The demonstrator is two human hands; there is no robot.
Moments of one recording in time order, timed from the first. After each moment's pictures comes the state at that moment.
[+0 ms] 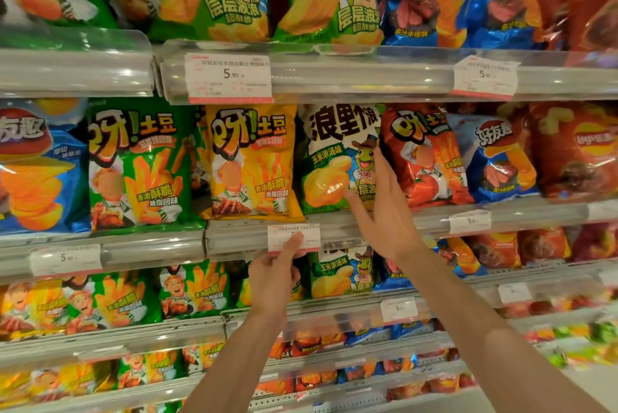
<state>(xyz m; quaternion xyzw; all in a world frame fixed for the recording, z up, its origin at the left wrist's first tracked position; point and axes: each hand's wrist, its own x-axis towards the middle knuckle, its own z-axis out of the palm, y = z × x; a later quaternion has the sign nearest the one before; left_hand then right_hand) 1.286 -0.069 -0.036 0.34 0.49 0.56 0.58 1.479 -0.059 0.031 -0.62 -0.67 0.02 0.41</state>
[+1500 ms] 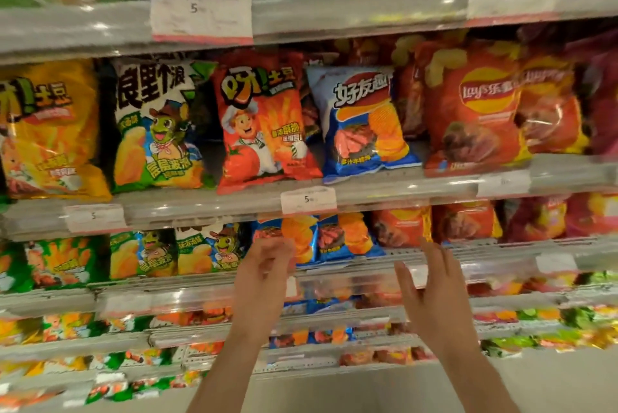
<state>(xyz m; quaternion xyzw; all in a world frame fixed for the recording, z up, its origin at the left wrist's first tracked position) 1.566 -0.155 -0.051 0.49 0.56 0.50 0.44 1.806 -0.207 -0.088 -0.74 -0.56 0.08 0.36</state>
